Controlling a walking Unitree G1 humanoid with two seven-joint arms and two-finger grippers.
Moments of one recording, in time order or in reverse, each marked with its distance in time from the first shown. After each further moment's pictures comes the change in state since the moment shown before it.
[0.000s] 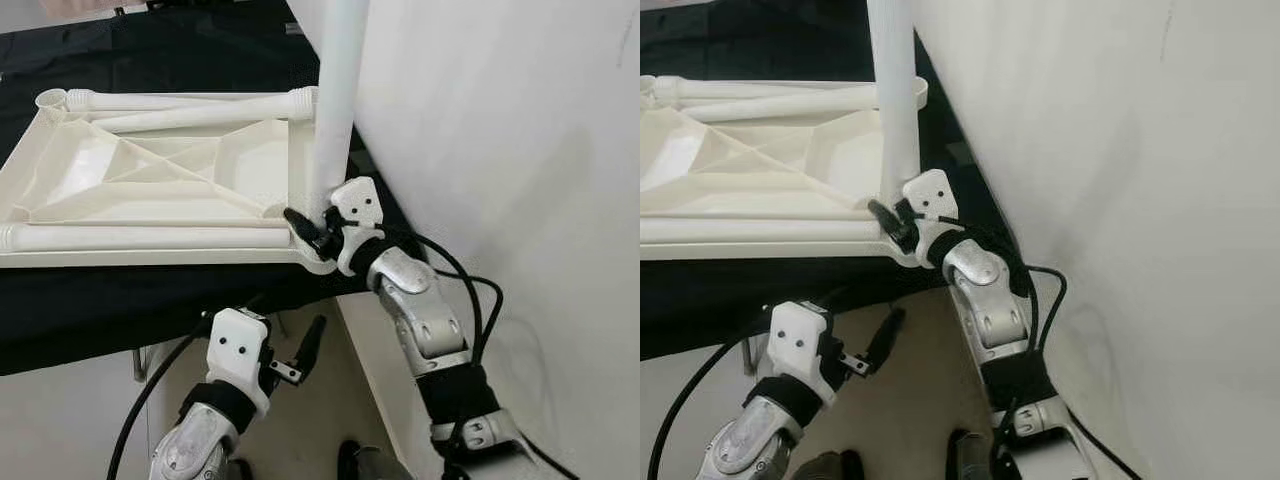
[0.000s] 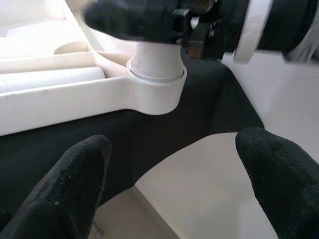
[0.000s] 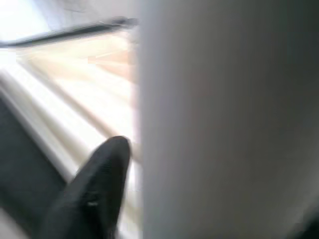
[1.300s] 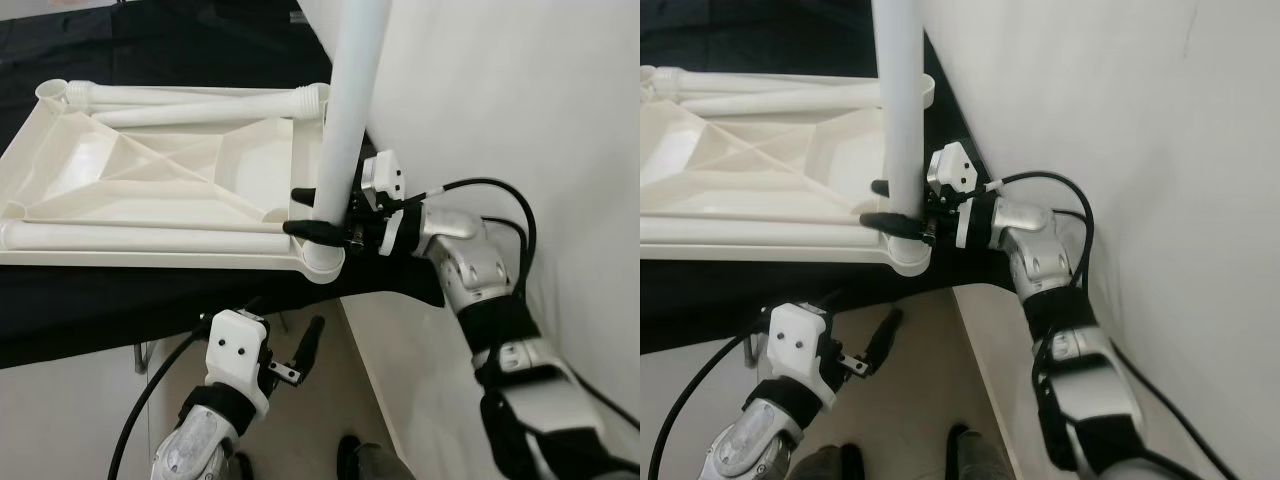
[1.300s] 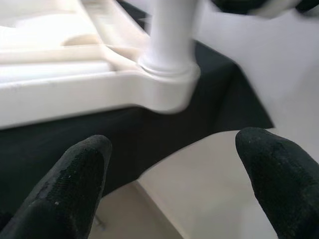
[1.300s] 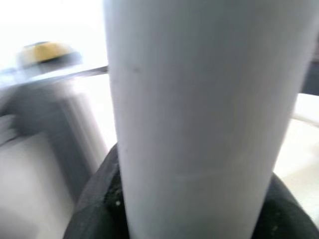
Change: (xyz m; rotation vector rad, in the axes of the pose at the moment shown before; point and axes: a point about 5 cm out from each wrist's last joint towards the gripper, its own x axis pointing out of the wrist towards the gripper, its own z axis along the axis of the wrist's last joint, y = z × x) left arm -0.001 -0.001 -0.002 -0.007 0.007 0.018; right arm -0.011 -0.021 0.003 0.082 -0.072 0.017
